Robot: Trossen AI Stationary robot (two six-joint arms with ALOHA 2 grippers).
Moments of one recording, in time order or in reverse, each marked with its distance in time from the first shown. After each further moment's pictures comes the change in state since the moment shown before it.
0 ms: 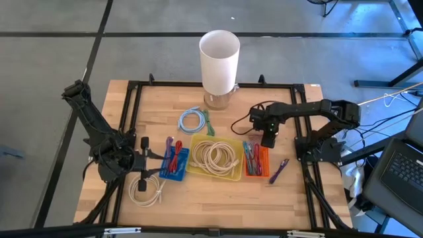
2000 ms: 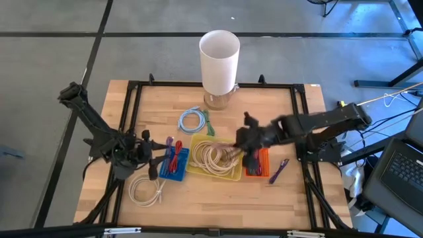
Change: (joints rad) left arm 0.127 0.000 -0.068 -0.150 -0.066 -0.344; right arm 0.594 -0.092 0.647 0.057 0.172 0.346
